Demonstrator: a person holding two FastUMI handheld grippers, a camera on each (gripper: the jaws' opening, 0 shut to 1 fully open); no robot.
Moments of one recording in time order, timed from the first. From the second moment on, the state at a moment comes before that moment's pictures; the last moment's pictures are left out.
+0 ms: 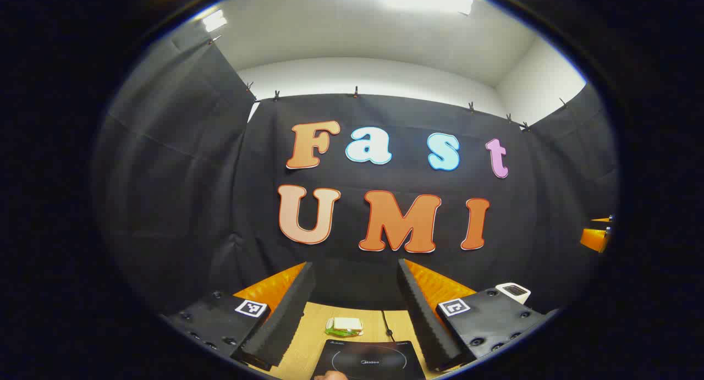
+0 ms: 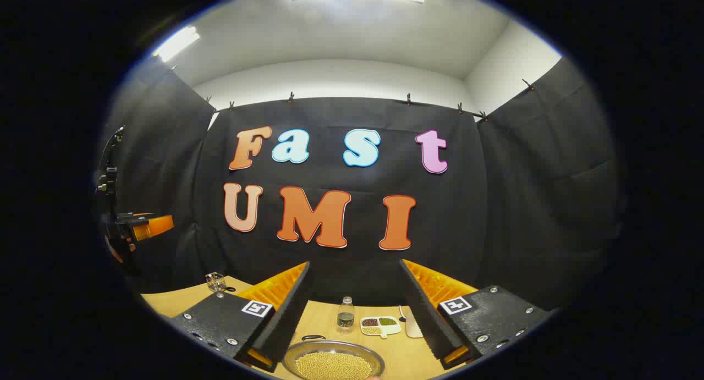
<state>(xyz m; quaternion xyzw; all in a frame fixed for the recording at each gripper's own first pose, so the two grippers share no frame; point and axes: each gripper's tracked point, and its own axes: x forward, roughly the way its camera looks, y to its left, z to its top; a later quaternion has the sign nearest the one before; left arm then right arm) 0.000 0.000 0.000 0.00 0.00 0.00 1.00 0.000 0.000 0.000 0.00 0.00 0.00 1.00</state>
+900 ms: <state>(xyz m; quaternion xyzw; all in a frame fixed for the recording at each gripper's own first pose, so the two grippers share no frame) -0.007 -0.015 0.005 0.00 -0.01 -0.01 1.00 -0.002 -0.010 -0.006 0.01 0.01 0.00 1.00</state>
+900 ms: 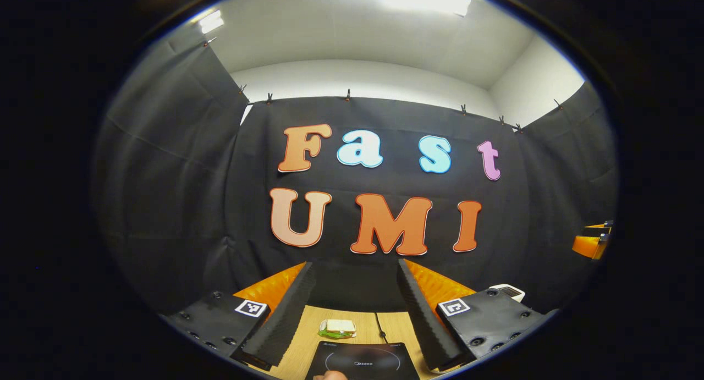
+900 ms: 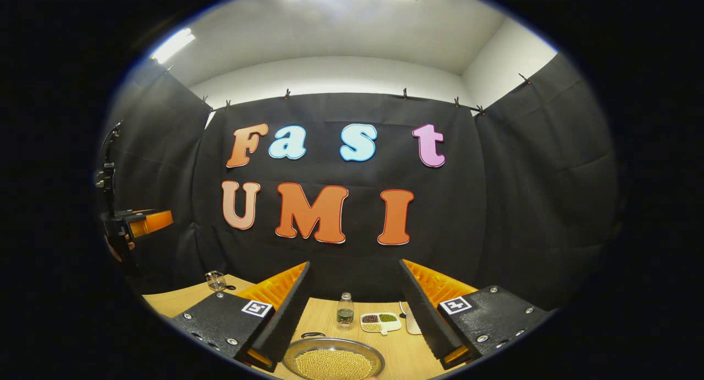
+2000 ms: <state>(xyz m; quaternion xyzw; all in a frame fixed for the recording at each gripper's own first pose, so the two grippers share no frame) -0.027 -0.008 0.010 0.01 -0.02 0.01 1.00 -0.007 0.003 -0.063 0.00 0.07 0.02 1.00</state>
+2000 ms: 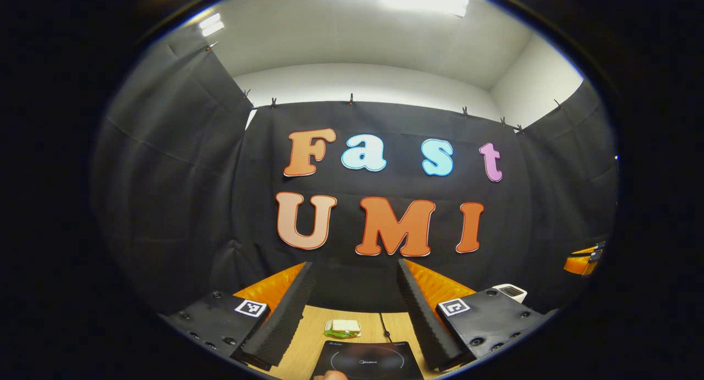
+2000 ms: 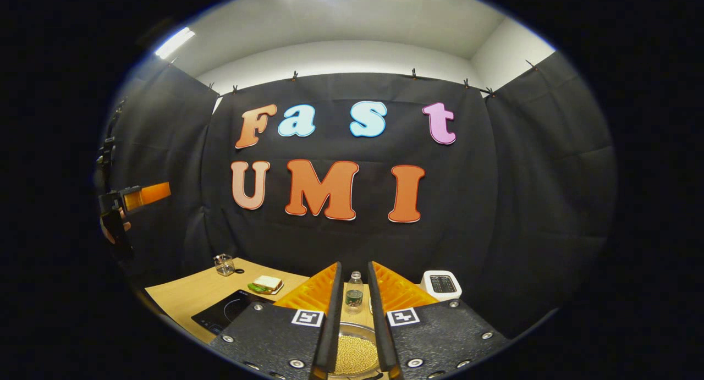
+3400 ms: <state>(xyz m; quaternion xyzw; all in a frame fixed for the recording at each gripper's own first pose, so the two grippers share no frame) -0.033 -0.012 -0.005 0.01 -0.01 0.01 1.00 -0.078 0.035 -0.292 -0.02 0.32 0.09 0.94</state>
